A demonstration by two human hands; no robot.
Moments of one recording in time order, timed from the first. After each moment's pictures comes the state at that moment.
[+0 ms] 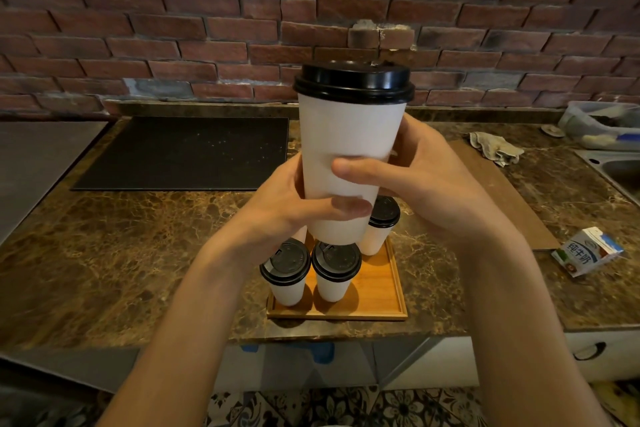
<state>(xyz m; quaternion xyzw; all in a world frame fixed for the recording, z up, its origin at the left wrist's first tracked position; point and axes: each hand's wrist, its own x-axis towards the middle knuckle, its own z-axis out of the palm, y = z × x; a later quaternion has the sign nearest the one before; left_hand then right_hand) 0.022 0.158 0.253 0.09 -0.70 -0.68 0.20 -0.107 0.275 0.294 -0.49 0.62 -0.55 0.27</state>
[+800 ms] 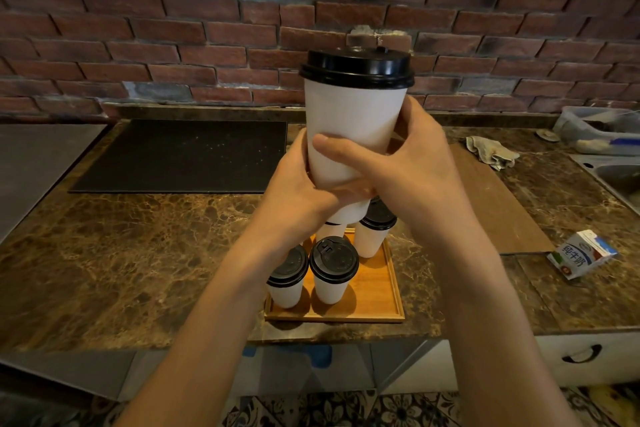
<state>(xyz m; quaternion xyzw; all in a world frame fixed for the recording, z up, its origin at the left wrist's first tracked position) 0.005 0.170 0.254 0.15 -0.72 -0.59 0.33 -0.082 0.268 0.300 -0.42 0.69 -0.58 0.12</state>
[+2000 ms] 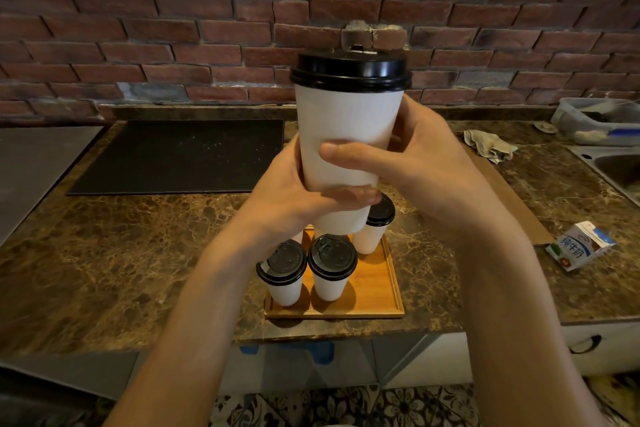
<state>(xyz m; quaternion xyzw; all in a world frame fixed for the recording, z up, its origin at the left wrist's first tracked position) 0.014 0.166 0.261 0.12 -0.73 -0.62 0.25 -0.098 0.281 0.308 -0.47 0.64 -0.56 0.22</state>
